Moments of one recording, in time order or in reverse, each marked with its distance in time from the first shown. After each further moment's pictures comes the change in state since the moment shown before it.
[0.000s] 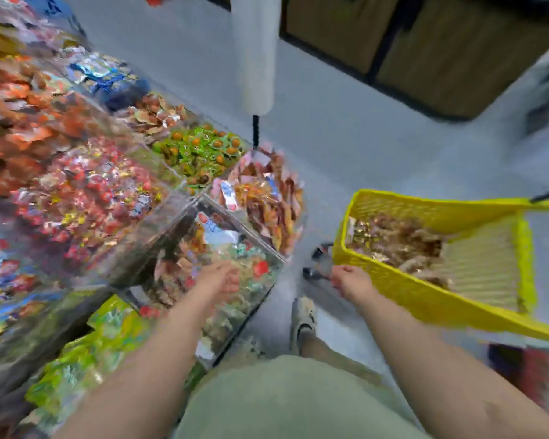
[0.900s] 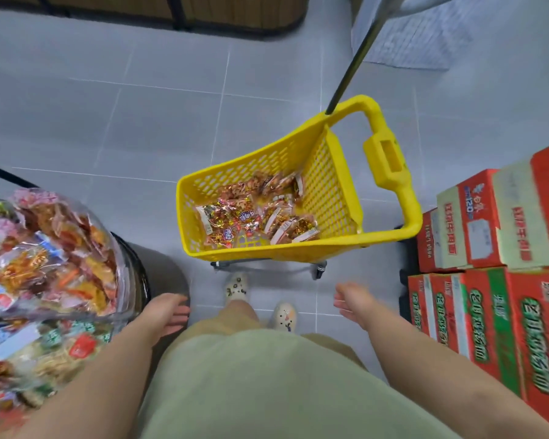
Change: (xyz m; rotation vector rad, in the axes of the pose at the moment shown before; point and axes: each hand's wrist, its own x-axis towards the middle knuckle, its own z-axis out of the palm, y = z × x) left_hand 0.036 -0.010 0.262 0.639 -0.135 -0.238; right_hand -0.008 0.222 -0.253 0.609 0.178 0.586
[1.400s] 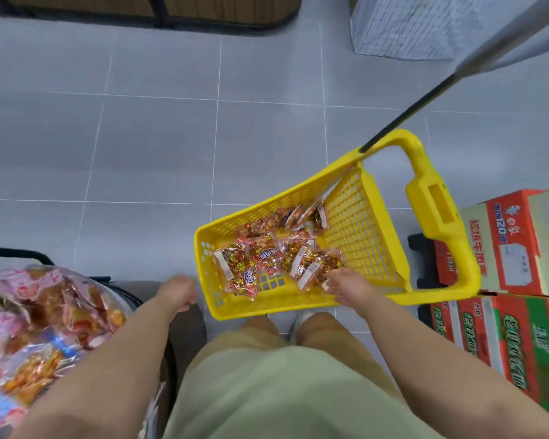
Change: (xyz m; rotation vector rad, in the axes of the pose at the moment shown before) left_hand 0.097 0.178 -0.055 0.248 0.044 0.080; right_hand 0.023 -0.164 0.092 0.014 -0.035 -0.057
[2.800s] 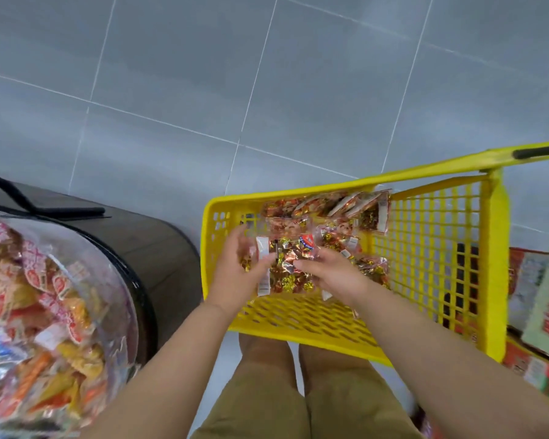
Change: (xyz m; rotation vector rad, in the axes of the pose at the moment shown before) left_hand 0.048 0.027 0.090 -0.279 0.097 0.531; right_hand 0.138 -0.040 0.090 -0.259 -0.491 -0.103
